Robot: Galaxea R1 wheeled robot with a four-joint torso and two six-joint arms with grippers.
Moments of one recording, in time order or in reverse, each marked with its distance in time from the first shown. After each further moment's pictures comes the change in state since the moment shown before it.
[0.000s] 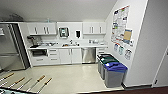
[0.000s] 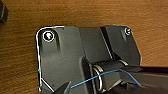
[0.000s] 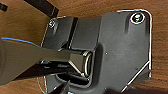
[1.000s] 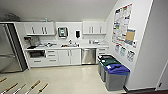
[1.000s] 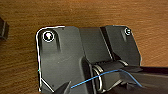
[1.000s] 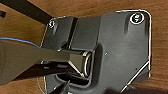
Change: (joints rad) left arm -0.001 0.000 0.000 0.000 0.000 0.000; right arm 0.001 -0.001 0.000 0.000 0.000 0.000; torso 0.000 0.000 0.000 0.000
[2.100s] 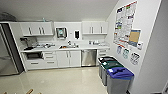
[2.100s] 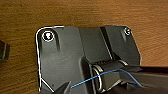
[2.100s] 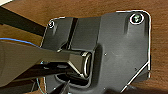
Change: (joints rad) left arm 0.001 0.000 0.000 0.000 0.000 0.000; right arm 0.001 0.000 0.000 0.000 0.001 0.000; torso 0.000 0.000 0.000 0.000
